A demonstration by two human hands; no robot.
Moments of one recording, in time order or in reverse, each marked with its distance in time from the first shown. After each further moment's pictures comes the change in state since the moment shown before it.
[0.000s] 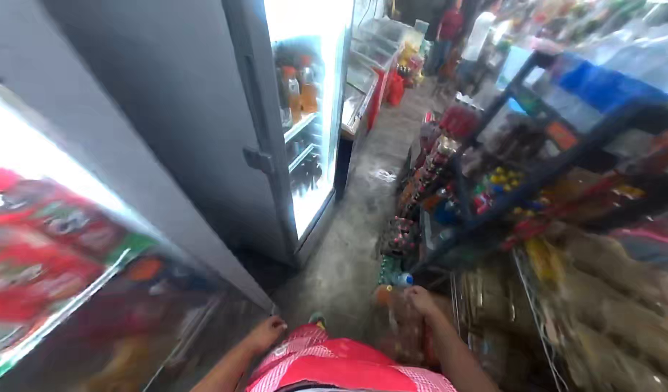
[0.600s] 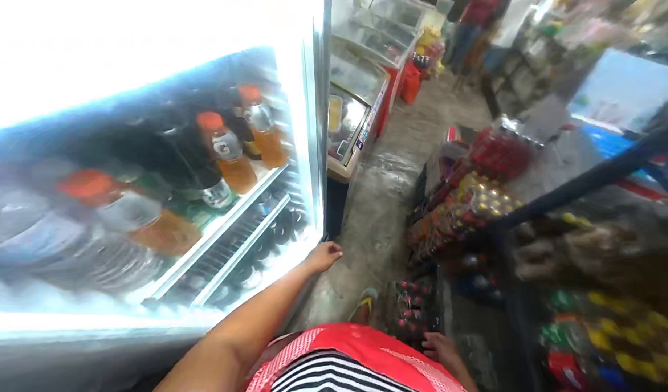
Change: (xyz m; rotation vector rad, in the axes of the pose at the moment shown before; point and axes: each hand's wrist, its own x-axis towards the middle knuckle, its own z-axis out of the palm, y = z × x) left_hand 0.344 0.460 -0.232 0.036 0.104 0.349; right_hand 0.287 -0.162 -0.135 0.384 0.084 0.276
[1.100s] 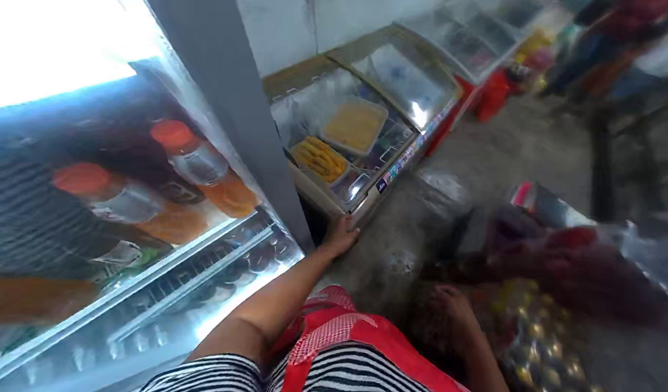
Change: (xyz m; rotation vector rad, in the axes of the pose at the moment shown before) left_hand 0.264 0.134 -0.102 -0.263 0.508 -0.153; right_hand 0.234 -0.441 -0.022 -0.373 -0.183 -0.331
